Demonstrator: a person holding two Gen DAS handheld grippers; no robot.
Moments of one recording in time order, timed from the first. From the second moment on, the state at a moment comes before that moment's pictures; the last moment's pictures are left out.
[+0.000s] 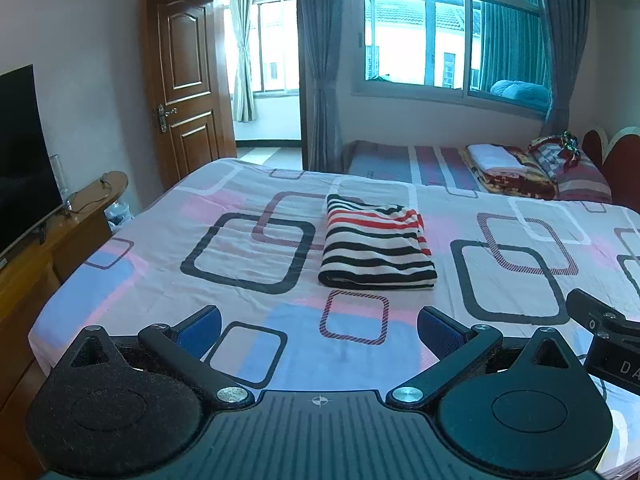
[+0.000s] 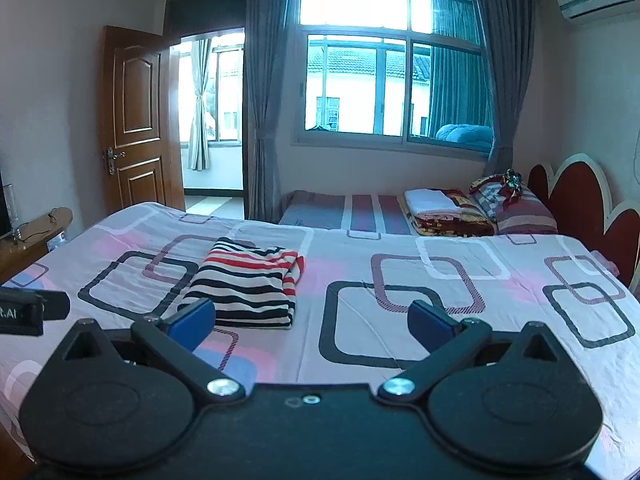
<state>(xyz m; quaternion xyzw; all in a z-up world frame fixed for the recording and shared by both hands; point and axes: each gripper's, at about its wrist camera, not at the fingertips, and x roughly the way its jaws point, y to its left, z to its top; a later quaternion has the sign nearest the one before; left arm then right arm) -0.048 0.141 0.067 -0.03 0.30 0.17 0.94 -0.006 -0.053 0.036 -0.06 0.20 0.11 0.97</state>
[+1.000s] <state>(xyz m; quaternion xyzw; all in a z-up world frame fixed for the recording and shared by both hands) -0.037 0.143 0.061 -0.03 0.31 0.17 0.94 0.004 -0.058 0.028 -0.05 0.22 0.11 0.97</state>
